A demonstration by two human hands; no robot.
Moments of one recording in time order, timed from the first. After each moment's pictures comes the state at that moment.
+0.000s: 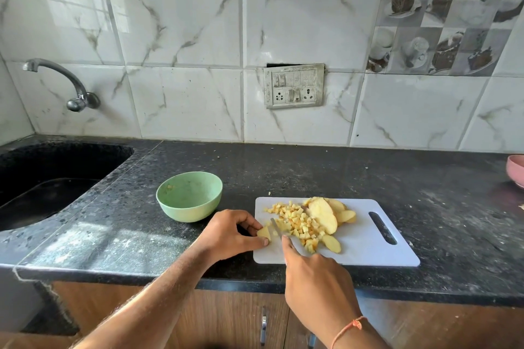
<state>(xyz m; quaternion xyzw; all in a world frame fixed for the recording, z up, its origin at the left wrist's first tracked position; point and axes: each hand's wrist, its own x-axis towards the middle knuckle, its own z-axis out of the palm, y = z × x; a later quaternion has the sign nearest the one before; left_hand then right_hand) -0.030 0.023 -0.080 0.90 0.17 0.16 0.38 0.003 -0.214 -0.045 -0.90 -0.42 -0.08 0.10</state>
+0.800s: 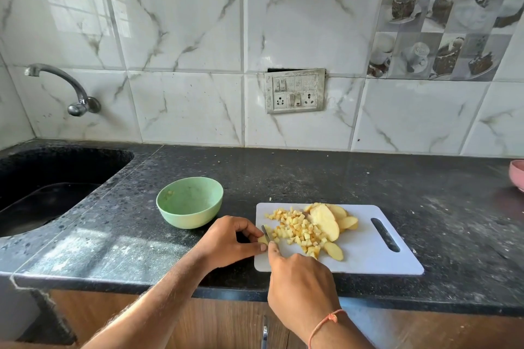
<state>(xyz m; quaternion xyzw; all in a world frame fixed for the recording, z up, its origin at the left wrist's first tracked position) -0.031 0.029 -0.081 0.90 0.13 0.17 0.38 -0.006 -0.184 -0.031 -0.90 -0.43 -0.02 0.04</state>
